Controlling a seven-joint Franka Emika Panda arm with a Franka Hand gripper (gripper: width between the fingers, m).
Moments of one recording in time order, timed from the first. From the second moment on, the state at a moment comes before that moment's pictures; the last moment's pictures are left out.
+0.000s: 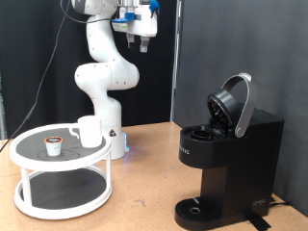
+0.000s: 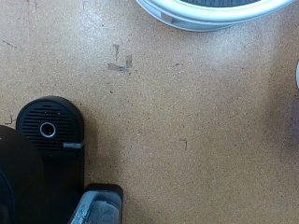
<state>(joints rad) -0.04 -0.78 0.02 -2.35 0.03 1.58 2.32</state>
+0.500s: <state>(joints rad) -0.08 -0.80 -0.08 -2.36 -0.04 1.58 2.24</state>
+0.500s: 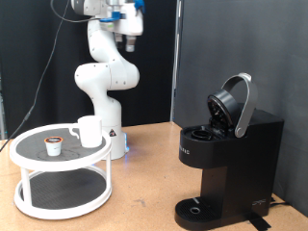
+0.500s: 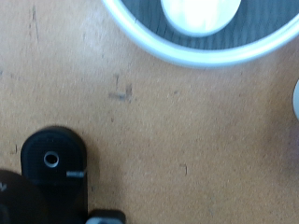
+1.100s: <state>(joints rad) -0.12 -0.80 -0.15 -2.37 -0.11 1.58 2.15</state>
